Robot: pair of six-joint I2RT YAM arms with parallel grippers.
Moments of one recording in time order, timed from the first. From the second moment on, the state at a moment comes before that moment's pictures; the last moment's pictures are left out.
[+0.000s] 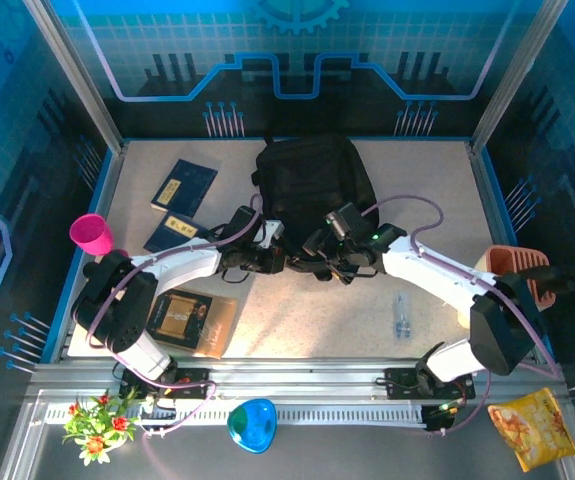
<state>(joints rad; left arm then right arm) -0.53 1.61 0.89 -0.26 0.38 -0.40 0.66 1.47 1.02 -0.59 -0.08 1.34</state>
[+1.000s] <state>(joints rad) -0.54 1.54 0.86 -0.21 0.27 -0.46 0.63 1.54 0.94 -0.34 -0.08 1.46</state>
